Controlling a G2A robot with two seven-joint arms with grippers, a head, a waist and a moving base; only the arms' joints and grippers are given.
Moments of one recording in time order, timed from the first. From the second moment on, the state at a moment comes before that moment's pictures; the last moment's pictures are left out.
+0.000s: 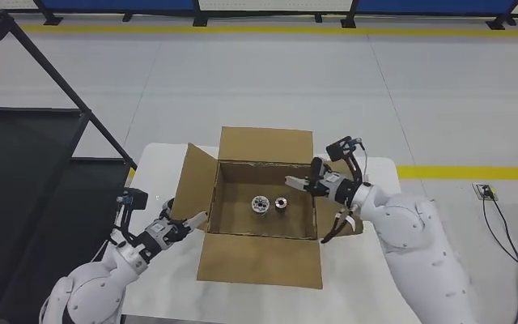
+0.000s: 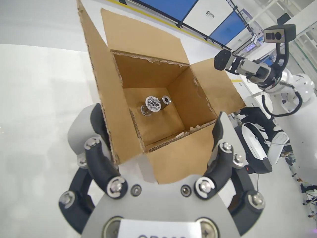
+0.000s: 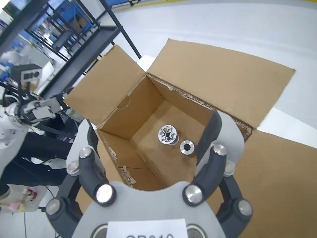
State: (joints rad) left arm 1.34 -1.22 -1.67 -1.89 0.52 -0.38 -0.68; right arm -0.84 -1.26 1.36 -1.57 -0.54 -0.34 0.75
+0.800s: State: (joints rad) left arm 1.14 -1.21 -1.41 -1.76 0.58 -0.35 -0.73; right arm -0.72 -1.17 1.58 -1.14 -0.05 -0.48 1.28
